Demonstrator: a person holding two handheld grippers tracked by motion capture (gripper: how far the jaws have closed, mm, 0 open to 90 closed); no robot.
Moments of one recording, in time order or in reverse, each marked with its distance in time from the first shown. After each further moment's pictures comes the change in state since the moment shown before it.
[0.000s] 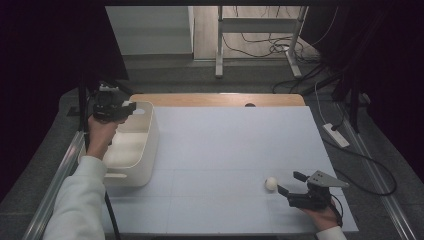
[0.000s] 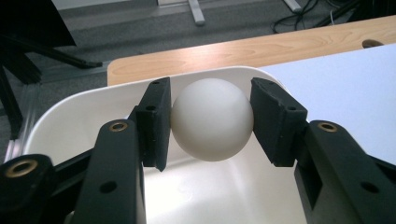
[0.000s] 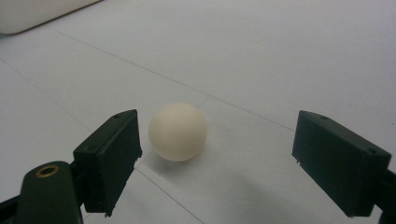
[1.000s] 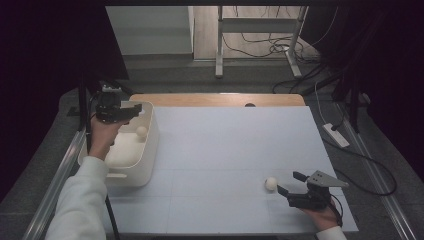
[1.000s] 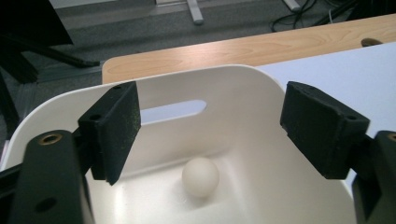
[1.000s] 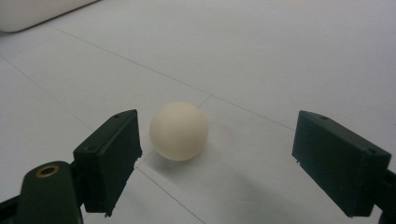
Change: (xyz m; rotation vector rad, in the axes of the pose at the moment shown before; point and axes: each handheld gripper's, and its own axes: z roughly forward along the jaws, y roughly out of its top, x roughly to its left) left arm -0.003 -0.001 0.002 -0.020 -0.024 -0.001; right arm 0.000 0.000 0.001 0.004 0.007 -0.009
